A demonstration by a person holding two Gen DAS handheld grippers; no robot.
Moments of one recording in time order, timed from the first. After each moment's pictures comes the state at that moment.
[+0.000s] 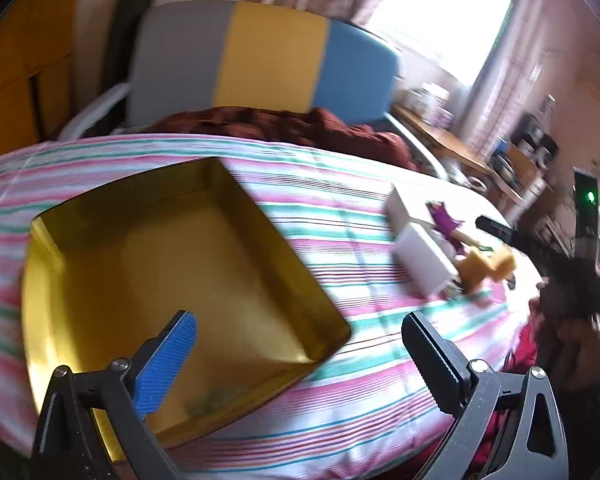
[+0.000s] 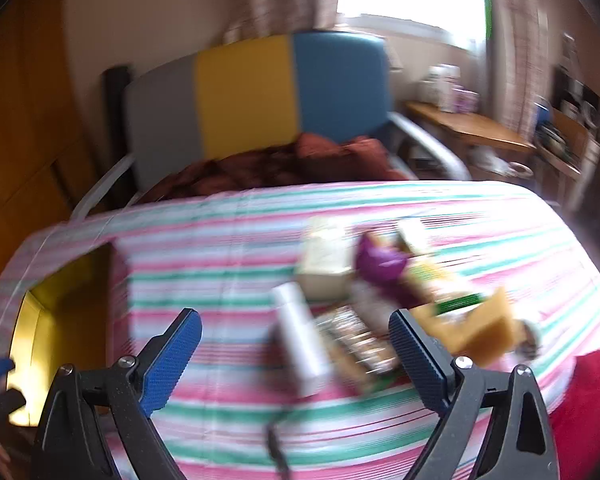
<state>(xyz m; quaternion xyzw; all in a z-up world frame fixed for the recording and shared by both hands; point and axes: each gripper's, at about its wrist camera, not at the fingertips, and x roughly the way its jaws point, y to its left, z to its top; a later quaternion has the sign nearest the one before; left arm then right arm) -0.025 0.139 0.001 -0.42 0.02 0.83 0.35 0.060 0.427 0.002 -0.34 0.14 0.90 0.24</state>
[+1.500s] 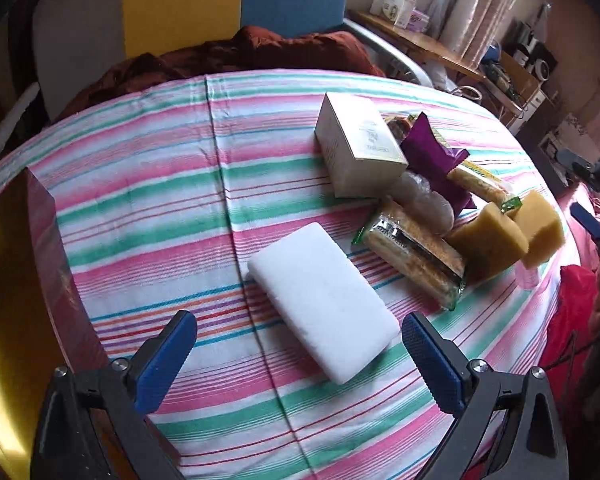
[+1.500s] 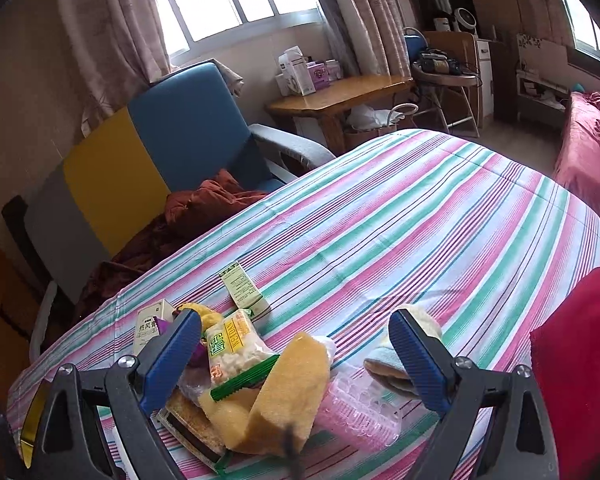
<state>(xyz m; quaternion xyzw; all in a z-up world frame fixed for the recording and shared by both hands) -0.044 0.343 -0.073 -0.51 0.14 0.76 0.37 0.133 0.573 -0.022 -0.26 0.30 0.84 0.37</state>
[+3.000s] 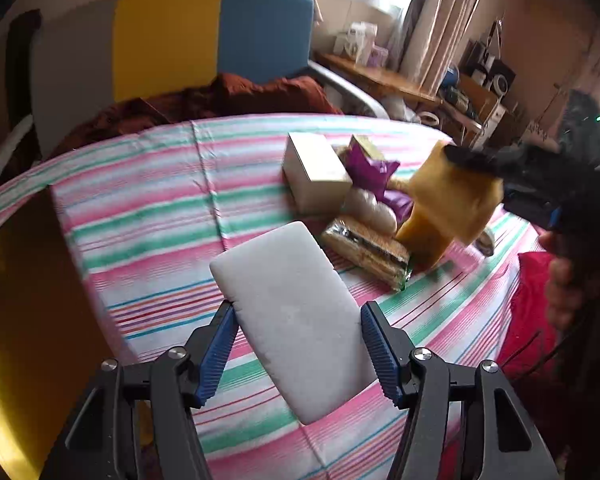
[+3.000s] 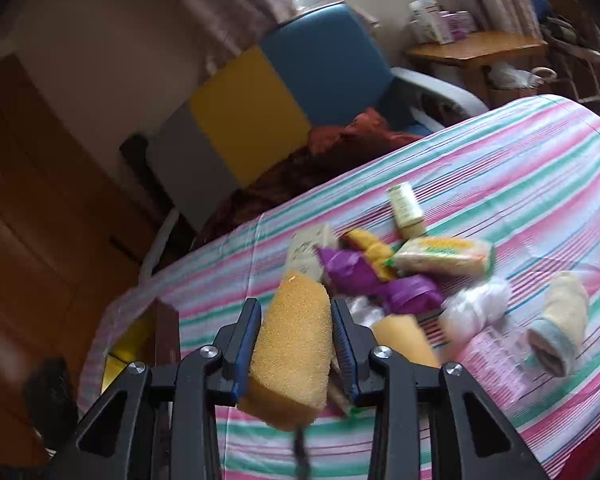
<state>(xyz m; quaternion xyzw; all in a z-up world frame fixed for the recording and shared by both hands) -0.004 0.279 -0.026 -0.43 0.10 0.78 0.44 0.067 0.505 -0.016 -0.31 0.31 0.89 0.08</state>
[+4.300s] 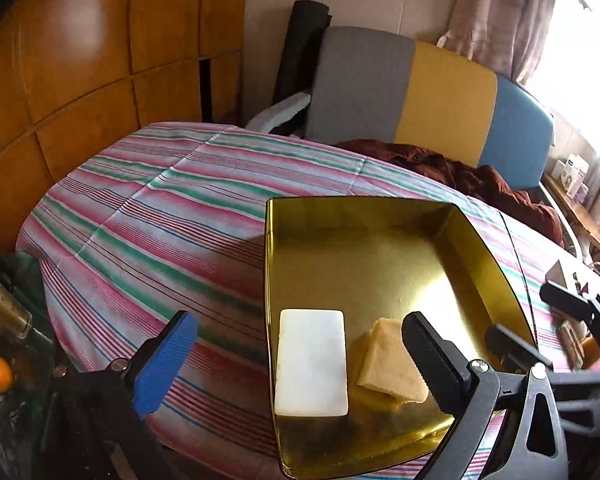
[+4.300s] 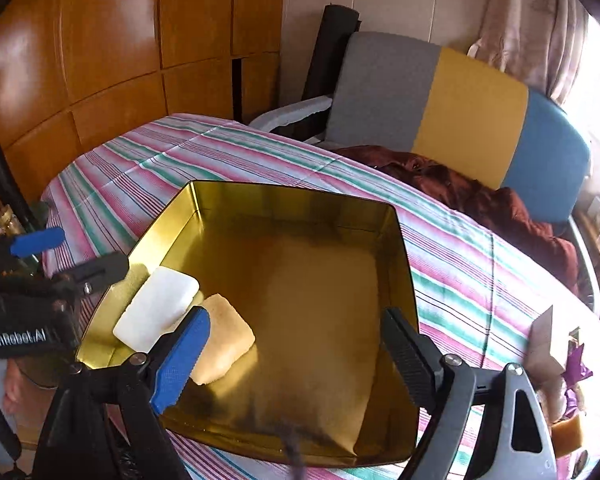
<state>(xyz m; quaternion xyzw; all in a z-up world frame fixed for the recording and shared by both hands) -0.074 -0.038 -0.019 -0.39 -0.02 0.92 0.08 -0.036 0.139 -0.028 -0.39 -0.07 0.92 -0.05</state>
